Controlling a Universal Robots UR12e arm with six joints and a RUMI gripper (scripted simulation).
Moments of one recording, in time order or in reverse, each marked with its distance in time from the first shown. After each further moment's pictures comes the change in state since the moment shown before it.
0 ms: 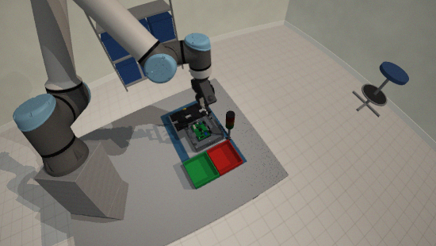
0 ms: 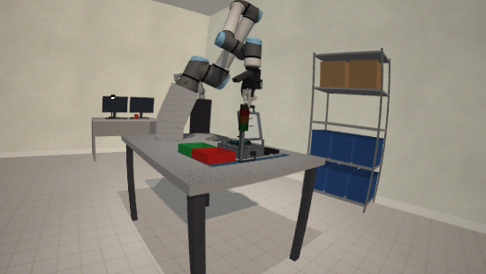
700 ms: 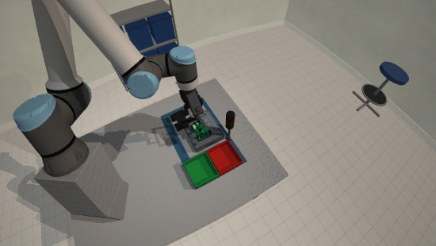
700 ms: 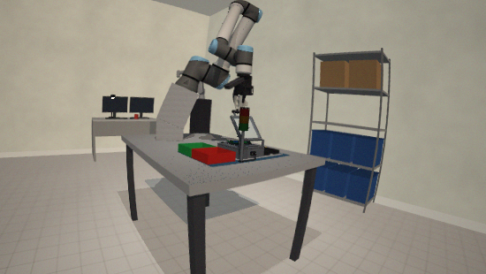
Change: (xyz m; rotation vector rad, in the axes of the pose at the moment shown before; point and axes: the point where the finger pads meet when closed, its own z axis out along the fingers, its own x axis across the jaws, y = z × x) arm 0.065 0.000 0.033 0.000 0.001 0.000
